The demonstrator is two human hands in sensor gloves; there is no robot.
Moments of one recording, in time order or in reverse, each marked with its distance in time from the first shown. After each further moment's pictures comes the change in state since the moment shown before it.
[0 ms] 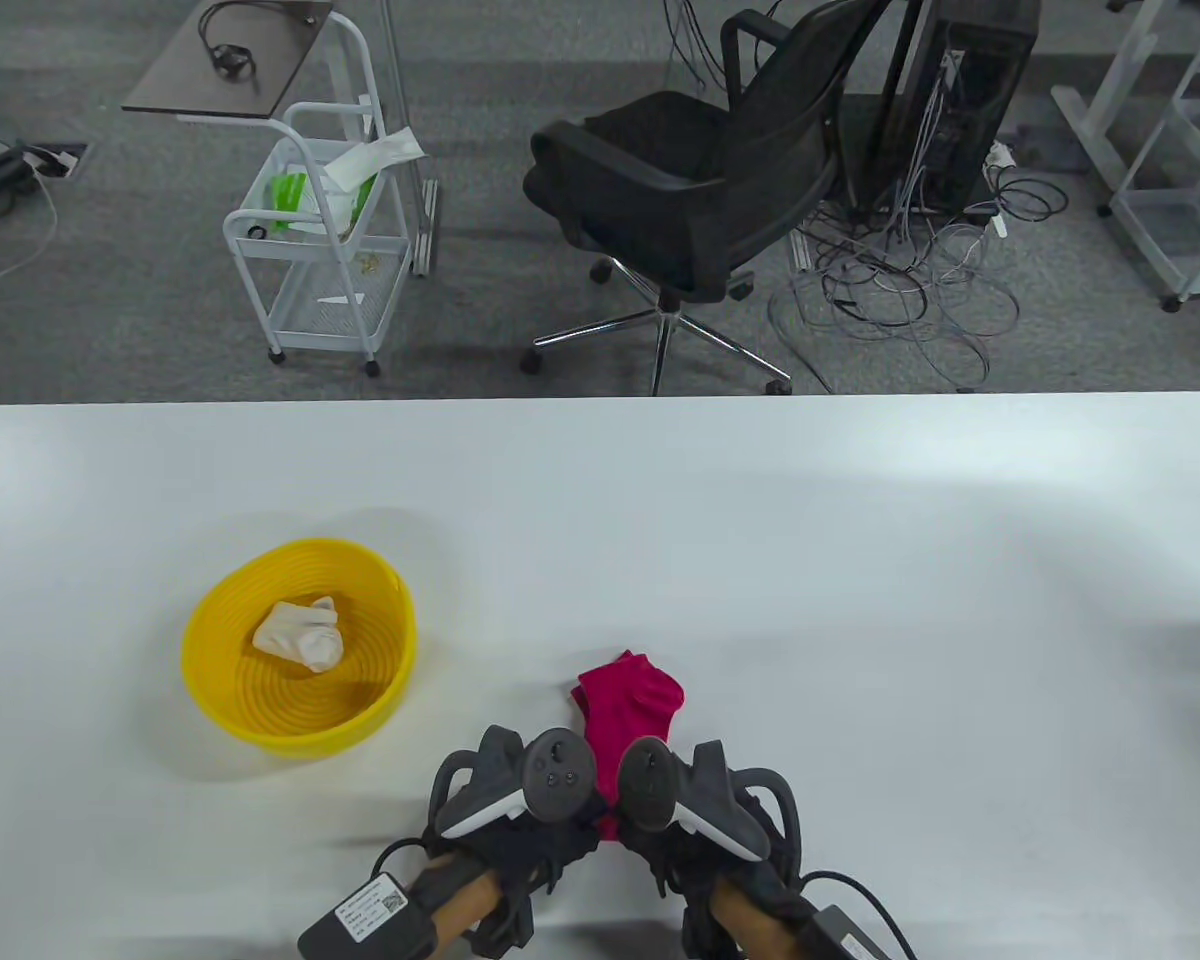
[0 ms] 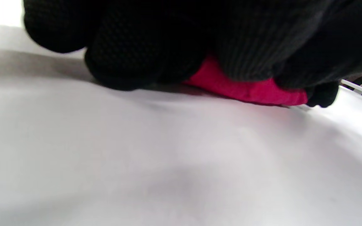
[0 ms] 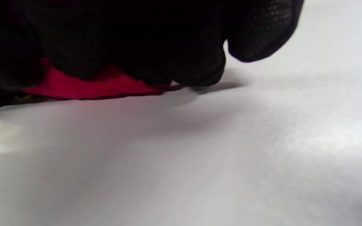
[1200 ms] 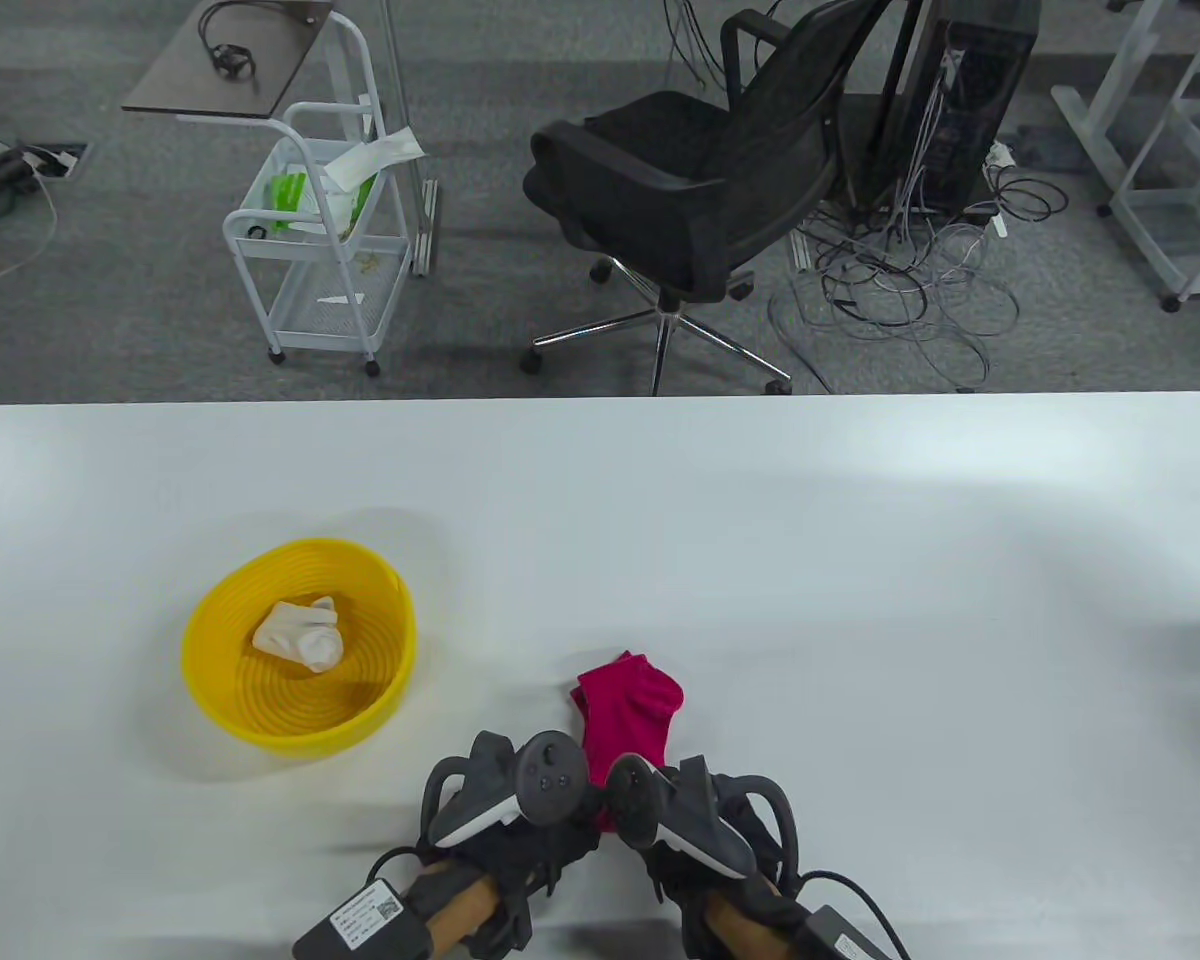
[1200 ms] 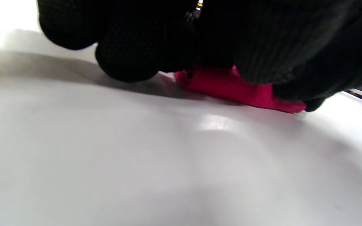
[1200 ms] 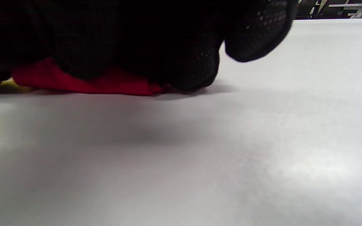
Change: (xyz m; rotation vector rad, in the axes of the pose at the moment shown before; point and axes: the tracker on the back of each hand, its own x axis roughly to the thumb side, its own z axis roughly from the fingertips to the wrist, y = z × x) left_hand -0.004 0.003 0.005 0.030 0.021 0.030; right_hand 0.009 0.004 0.003 -0.075 0.014 0.108
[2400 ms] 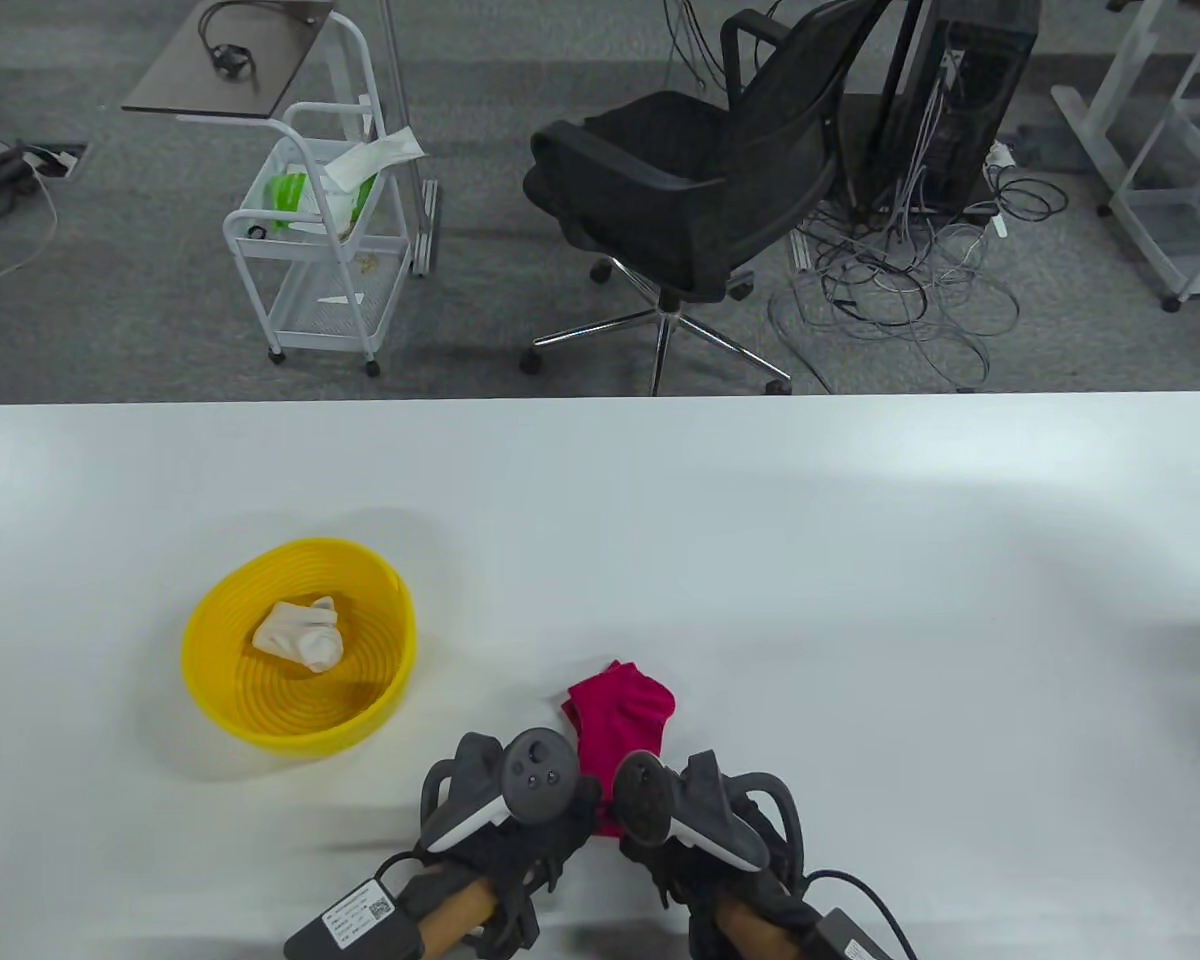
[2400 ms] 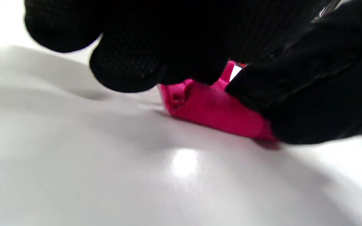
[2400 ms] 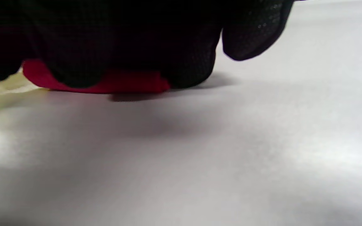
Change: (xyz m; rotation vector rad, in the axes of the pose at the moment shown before) left_hand 0.000 0.011 0.010 0.079 0.022 0.077; right_hand -0.004 0.001 0.001 0.052 -0.053 -0.060
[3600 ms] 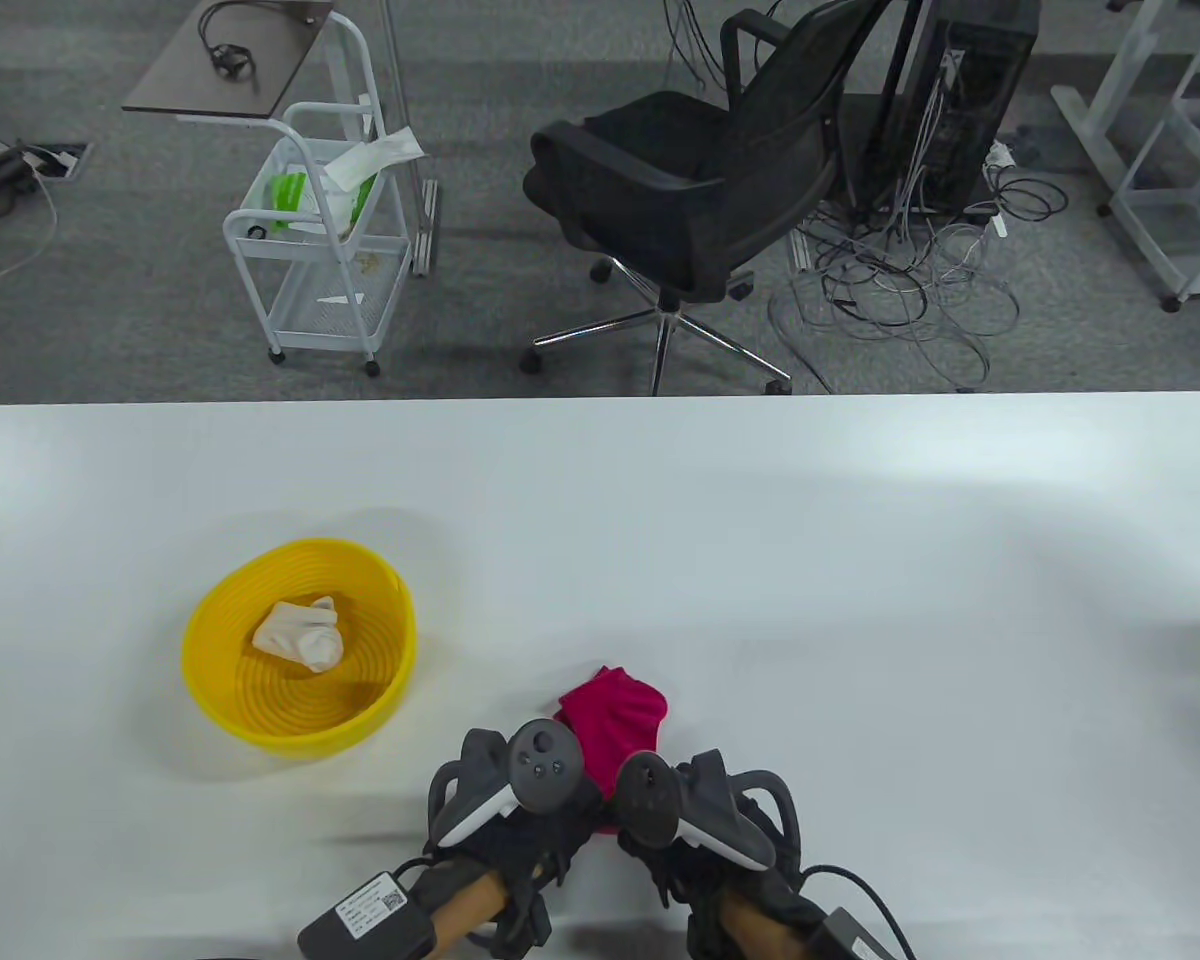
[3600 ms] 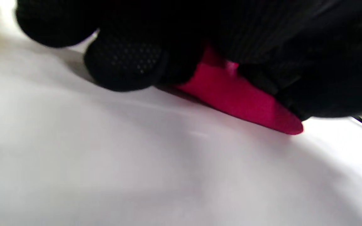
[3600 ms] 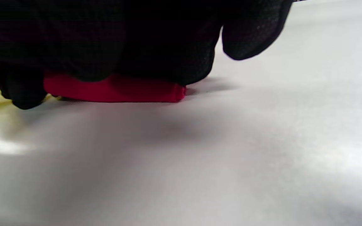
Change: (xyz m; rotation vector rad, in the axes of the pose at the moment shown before) left_hand -0.007 -0.011 -0.009 -0.050 0.076 0.060; right_hand 0.000 -0.005 0.001 -0.017 -0.041 -0.018
